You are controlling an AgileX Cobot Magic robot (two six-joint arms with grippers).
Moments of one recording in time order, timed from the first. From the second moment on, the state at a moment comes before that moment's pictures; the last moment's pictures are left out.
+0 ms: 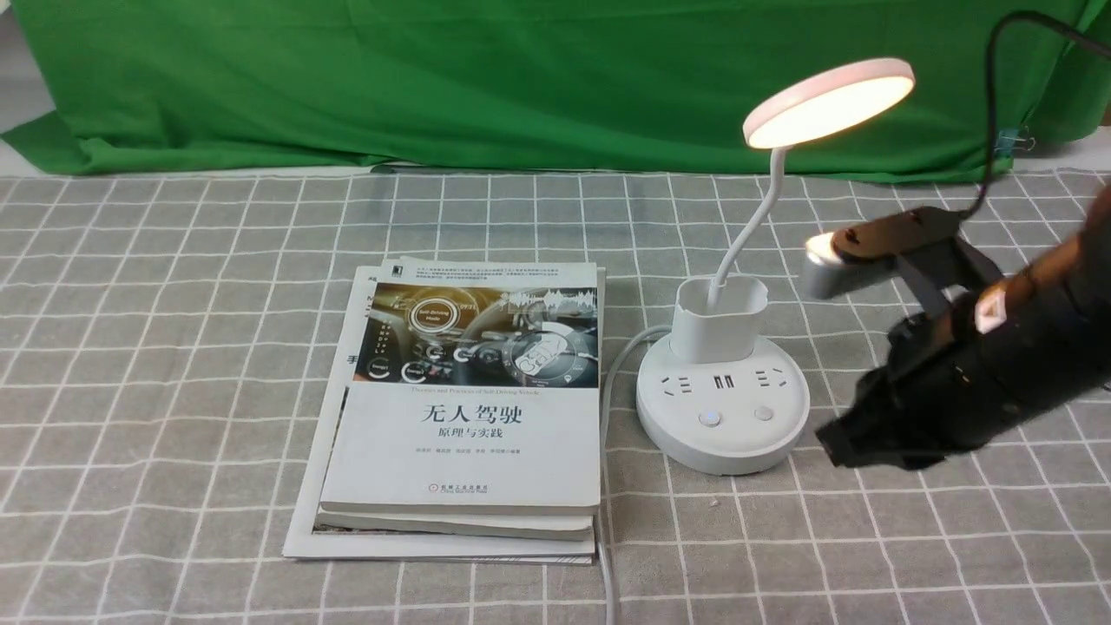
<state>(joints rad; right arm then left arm) 0.41 1.39 -0.96 0.18 0.82 -0.19 0.08 0.00 0.01 0.07 0.23 0.11</state>
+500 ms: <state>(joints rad) 0.41 0.88 -0.73 0.18 0.80 -0.12 0.08 0.00 0.01 0.07 0.23 0.11</state>
